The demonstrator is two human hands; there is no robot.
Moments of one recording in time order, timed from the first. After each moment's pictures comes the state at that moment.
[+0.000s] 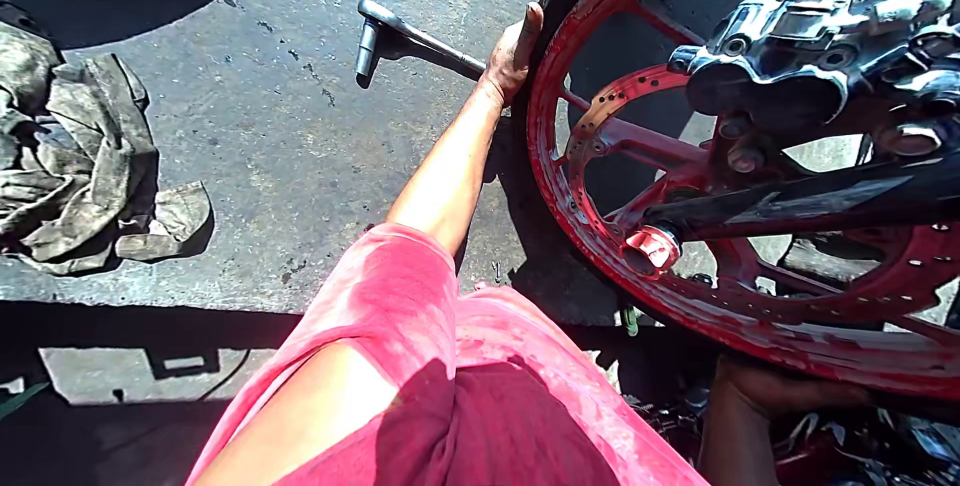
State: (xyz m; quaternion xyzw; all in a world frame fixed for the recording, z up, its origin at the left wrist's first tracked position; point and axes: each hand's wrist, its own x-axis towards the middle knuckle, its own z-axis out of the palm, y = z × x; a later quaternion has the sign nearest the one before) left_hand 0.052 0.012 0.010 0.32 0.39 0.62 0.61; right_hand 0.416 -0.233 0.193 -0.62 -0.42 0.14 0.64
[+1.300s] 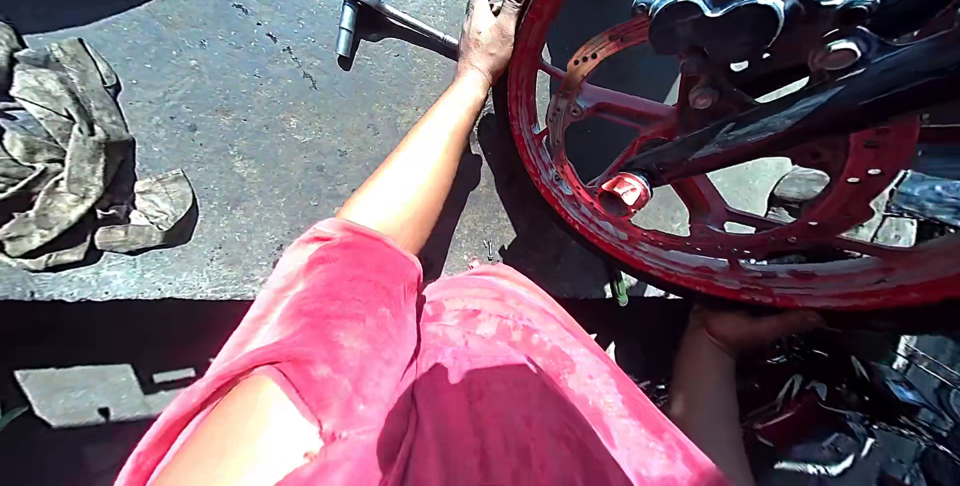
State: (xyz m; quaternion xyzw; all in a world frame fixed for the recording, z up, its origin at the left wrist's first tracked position) left_hand 0.044 -0.007 0.040 0.36 0.62 0.53 0.45; right_hand 0.409 -0.242 0.191 -0.64 -0.38 0.14 0.65
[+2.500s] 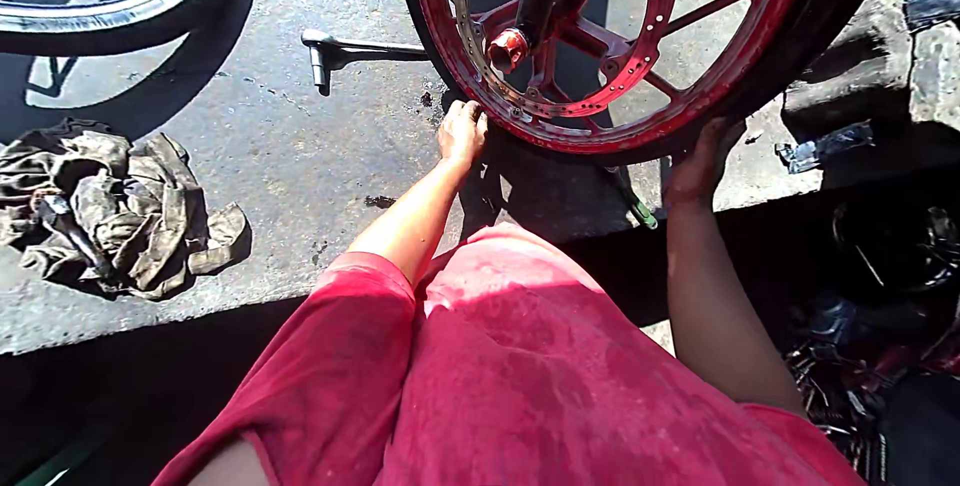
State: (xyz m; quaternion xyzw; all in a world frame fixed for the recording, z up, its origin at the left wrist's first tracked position) left_hand 0.125 -0.188 0.029 0.63 0.67 0.17 0.35; right_hand 0.435 -0.283 0.166 -0.65 -0.41 0.28 0.58
